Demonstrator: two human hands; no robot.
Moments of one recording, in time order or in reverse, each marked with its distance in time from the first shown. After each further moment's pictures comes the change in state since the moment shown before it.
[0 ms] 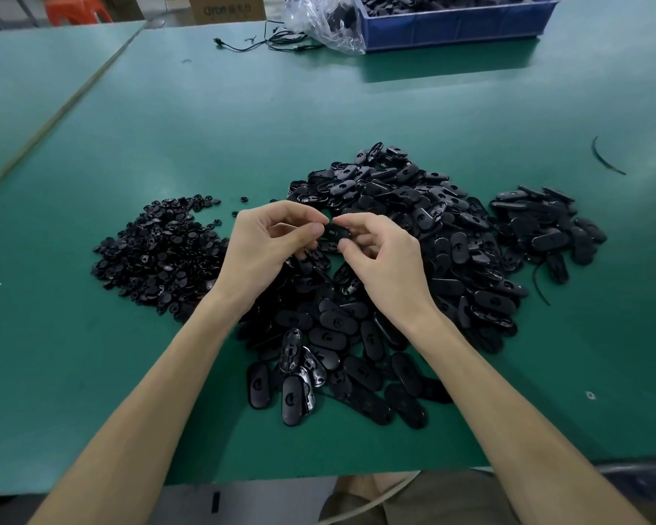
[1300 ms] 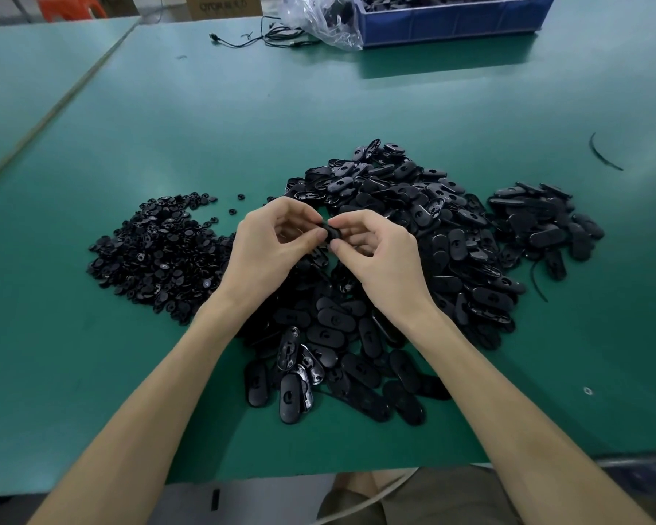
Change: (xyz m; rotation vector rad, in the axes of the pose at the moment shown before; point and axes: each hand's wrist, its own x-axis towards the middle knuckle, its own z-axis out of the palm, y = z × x) left_hand -0.002 0.004 0.006 0.253 0.030 0.041; right_hand 0.001 0.000 -0.001 0.090 -0.031 0.000
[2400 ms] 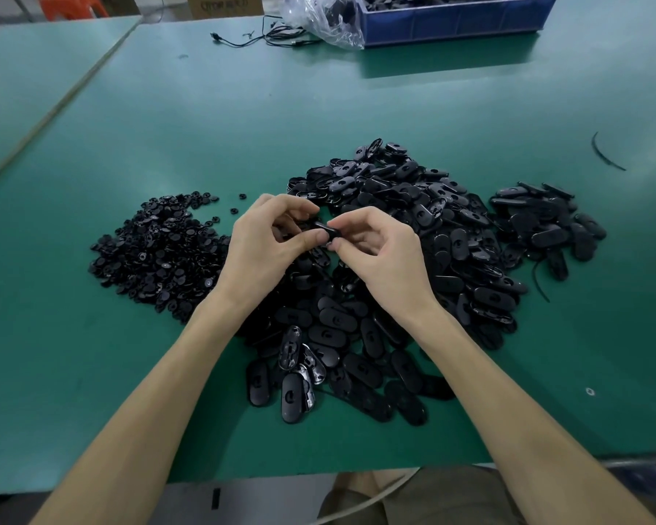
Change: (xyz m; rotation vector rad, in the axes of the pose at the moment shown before) left_hand 0.002 -0.005 -0.006 0.102 0.025 0.036; right_hand 0.001 0.000 -0.001 0.115 -0.039 -0.009
